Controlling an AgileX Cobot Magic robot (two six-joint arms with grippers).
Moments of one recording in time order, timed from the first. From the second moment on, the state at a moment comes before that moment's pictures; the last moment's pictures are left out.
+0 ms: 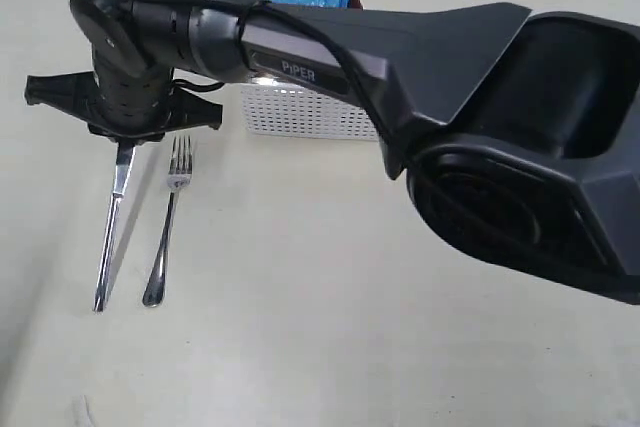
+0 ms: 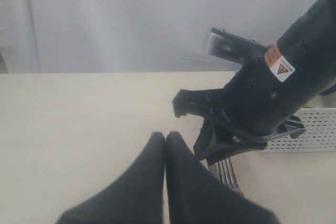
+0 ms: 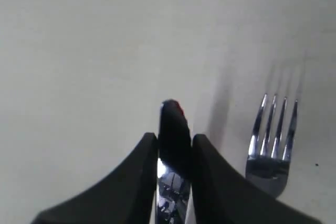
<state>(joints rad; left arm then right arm) -0.16 0.00 0.00 -0.03 0.22 -0.04 0.99 2.39 -2.07 -0.08 0.82 0.92</state>
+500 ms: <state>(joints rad) -0.16 0.00 0.00 -0.03 0.22 -0.04 0.99 2.43 -2.07 -0.16 0.82 0.98</state>
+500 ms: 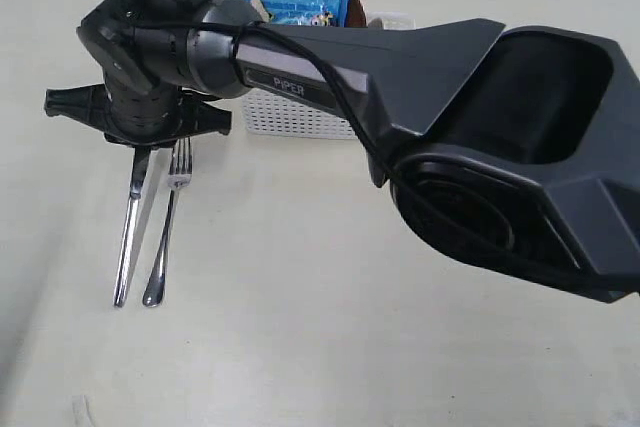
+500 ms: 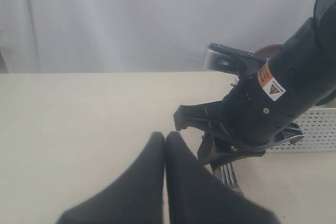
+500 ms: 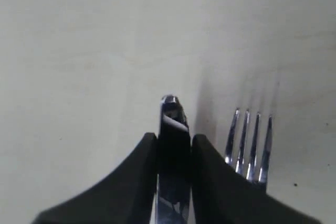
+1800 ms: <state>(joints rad) -0.16 0.00 0.00 -0.03 0.22 -0.04 0.99 2.47 -2.08 -0.17 0.79 1.03</state>
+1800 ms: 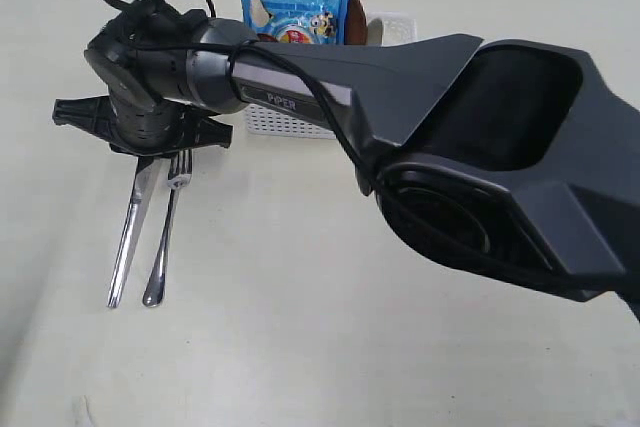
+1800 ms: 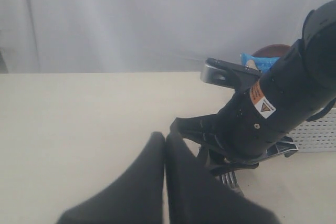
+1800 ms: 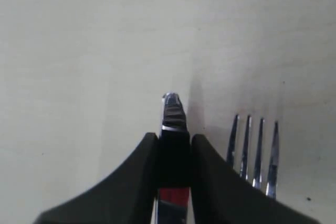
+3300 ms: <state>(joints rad) -0.16 0.00 0.00 -0.03 0.22 -0.04 0.95 2.18 -2.08 -0.32 0.81 0.53</state>
